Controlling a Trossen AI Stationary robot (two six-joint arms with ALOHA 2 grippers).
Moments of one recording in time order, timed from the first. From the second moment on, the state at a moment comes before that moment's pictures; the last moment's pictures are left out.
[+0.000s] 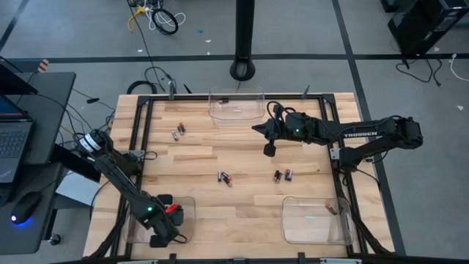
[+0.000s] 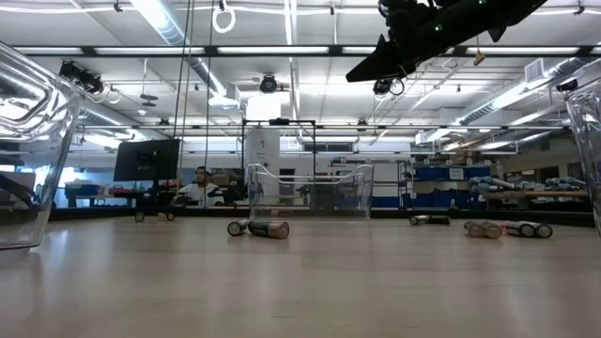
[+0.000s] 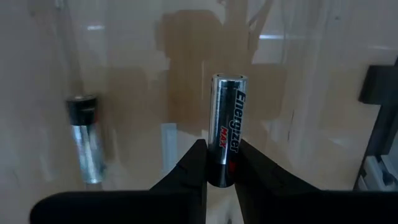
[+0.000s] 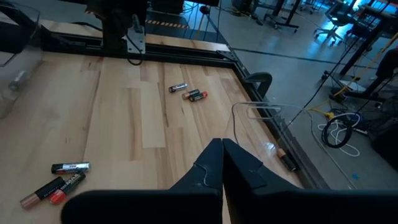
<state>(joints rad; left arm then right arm) -0.86 1.61 0.94 -0.73 0.10 -0.89 -0.15 1.24 0.78 0.10 0.18 -0.18</state>
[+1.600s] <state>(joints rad) -0.68 1.15 0.93 -0.76 -0.46 -0.63 -0.14 1.24 0.75 0.11 0.18 -0.19</state>
